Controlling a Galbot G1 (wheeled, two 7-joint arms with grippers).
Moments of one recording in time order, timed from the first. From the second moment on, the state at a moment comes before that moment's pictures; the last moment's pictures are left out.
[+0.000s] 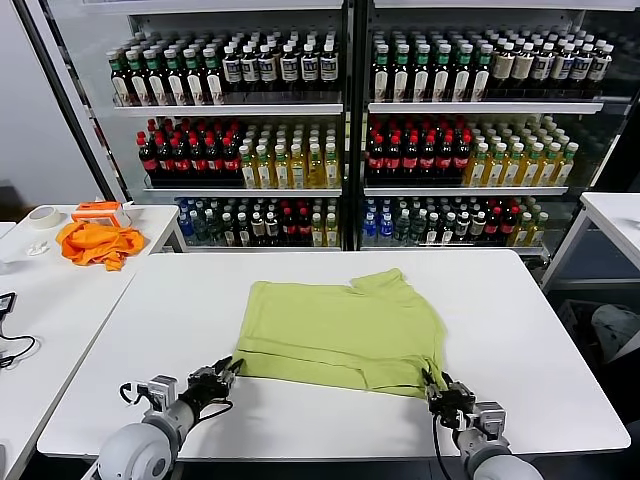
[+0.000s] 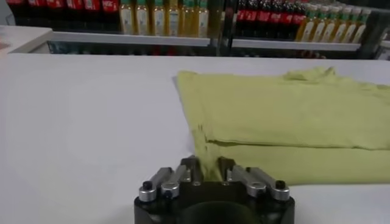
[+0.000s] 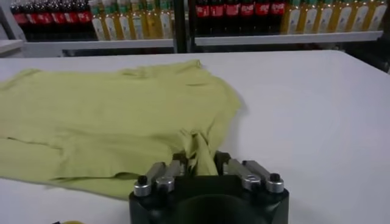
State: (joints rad) left arm 1.29 -0.92 -0.30 -1.88 -0.71 0.45 -0.10; right arm -1.43 1.03 0.33 1.99 0.59 -0.41 0.30
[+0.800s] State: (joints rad) left arm 1.60 -0.87 -0.45 -2.13 -0.64 0.51 -0.17; right arm -1.63 0.98 0.37 2.20 0.54 -0.44 0.29
